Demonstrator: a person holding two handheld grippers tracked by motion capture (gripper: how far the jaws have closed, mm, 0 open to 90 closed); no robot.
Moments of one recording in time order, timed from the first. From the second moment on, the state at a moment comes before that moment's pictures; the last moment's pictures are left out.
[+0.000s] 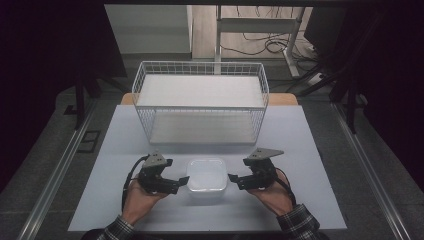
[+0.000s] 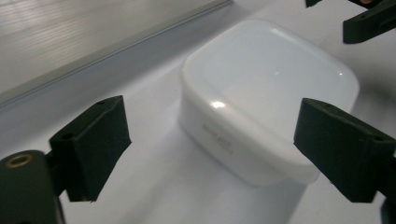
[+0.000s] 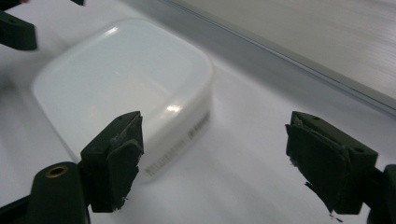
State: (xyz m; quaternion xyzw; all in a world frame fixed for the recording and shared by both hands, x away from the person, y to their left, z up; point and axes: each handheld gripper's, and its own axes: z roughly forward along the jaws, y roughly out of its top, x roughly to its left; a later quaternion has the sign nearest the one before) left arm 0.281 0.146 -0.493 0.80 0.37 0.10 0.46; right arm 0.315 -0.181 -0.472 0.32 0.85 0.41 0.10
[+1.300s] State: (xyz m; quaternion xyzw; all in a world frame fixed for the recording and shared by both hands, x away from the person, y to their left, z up) left arm 0.261 0.140 -0.496 0.75 0.42 0.06 0.51; right arm 0.295 -0.173 -0.477 0.38 0.81 0.44 0.05
